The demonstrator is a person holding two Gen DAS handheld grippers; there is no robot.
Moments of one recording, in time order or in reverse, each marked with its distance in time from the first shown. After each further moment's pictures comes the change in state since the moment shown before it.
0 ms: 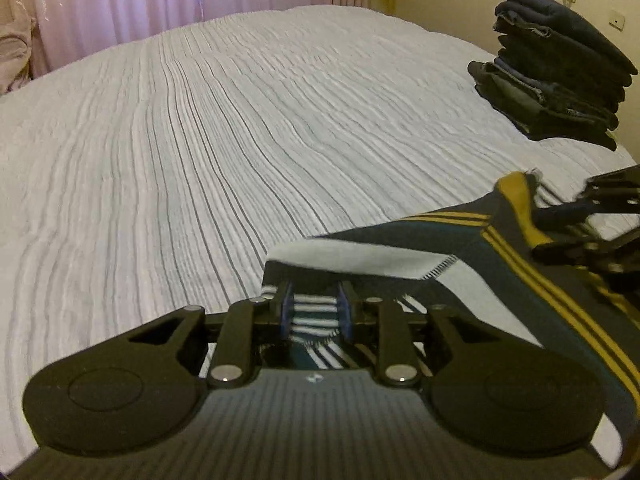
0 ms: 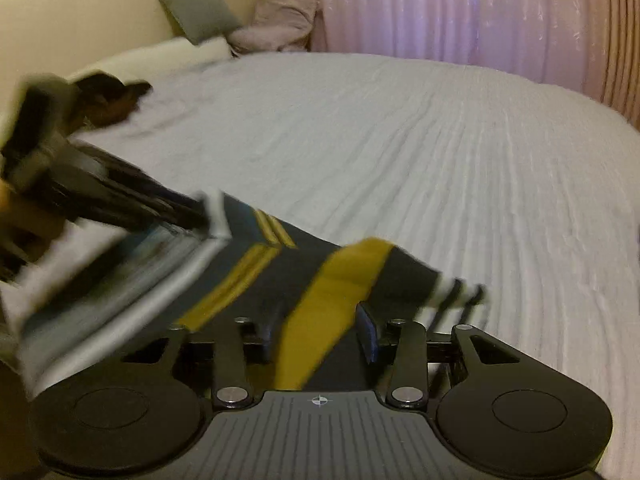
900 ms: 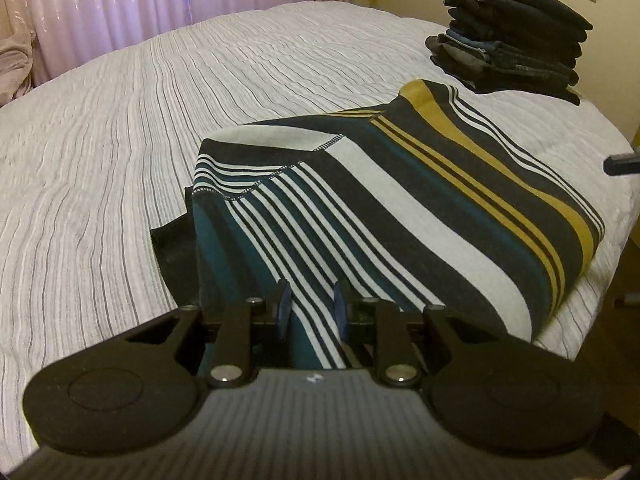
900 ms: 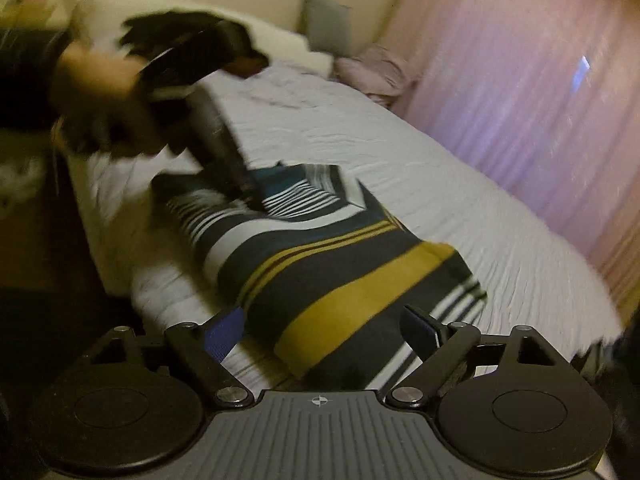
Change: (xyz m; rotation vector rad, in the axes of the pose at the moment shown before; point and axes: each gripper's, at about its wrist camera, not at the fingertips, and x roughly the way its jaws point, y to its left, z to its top) left arm -0.057 -0.068 -0.082 0.057 0.006 0.011; right arm -0.122 0.128 -0.117 -0.589 -0.131 -0.071
